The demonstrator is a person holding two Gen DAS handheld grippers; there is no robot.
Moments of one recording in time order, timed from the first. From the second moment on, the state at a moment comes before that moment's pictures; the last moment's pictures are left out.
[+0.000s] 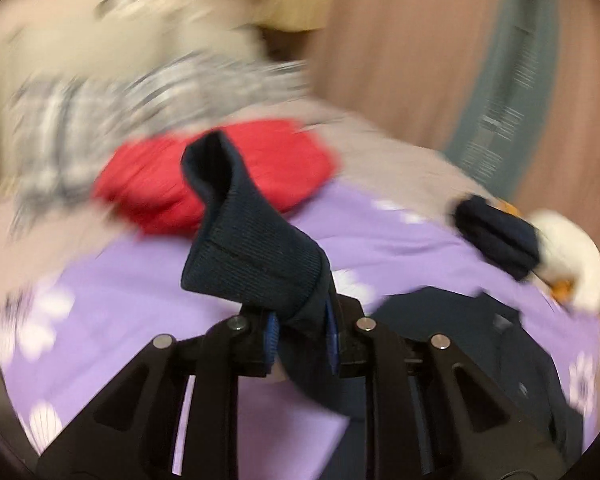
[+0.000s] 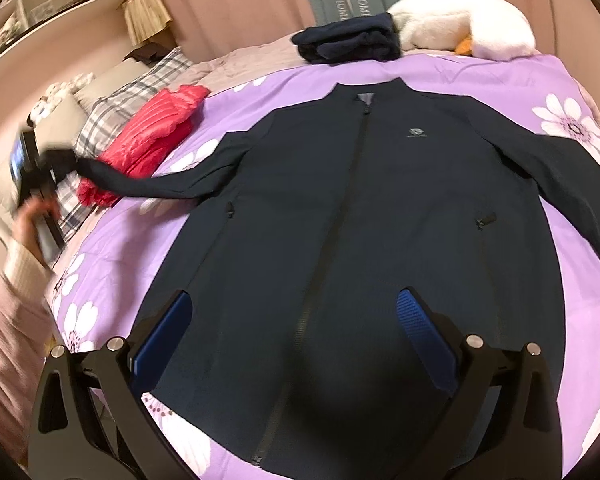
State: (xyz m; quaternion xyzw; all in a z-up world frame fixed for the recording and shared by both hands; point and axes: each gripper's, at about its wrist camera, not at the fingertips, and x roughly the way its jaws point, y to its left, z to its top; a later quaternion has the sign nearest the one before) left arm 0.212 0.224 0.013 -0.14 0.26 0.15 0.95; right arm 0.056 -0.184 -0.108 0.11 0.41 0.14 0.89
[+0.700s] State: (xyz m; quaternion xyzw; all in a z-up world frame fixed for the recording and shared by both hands) left arm 0.271 -0.090 -0.098 0.06 0.41 -0.19 0.89; right arm 0.058 -0.303 -0.127 0.18 0.41 0.02 0.89
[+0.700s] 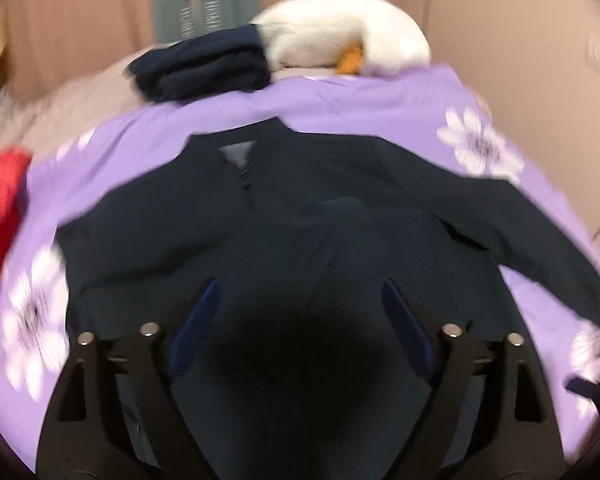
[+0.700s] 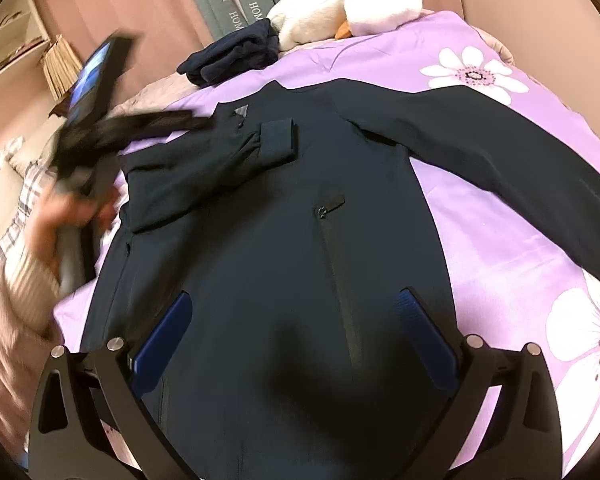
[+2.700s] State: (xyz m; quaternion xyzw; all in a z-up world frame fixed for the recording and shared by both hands) left arm 0.362 0.099 -0.185 -0.07 0.48 -0.03 0.88; right arm 0.279 -0.305 -0.176 0.11 0.46 0.05 0.88
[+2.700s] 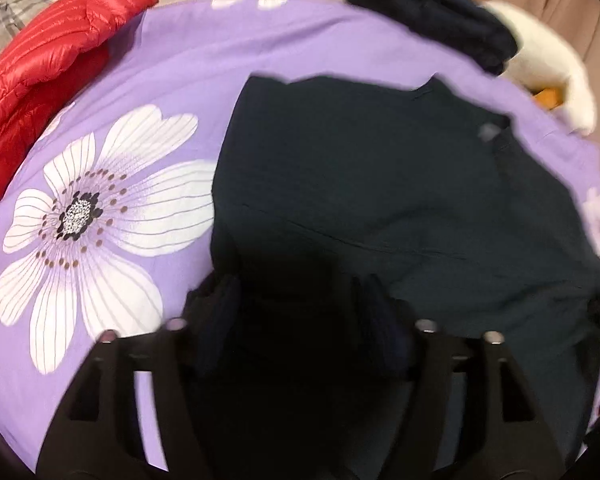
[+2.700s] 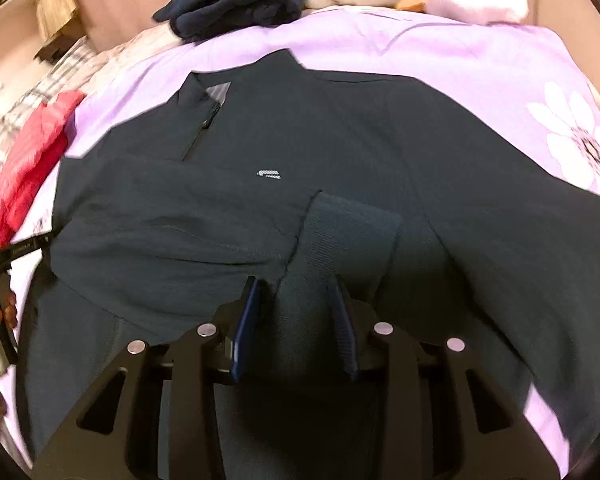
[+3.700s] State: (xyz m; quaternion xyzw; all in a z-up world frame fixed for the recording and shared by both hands) left arm 0.078 0.053 -0.150 -0.13 0.49 -0.15 0.85; right arm -0.113 -0.535 -0.198 0.53 0.25 -0.19 0.79
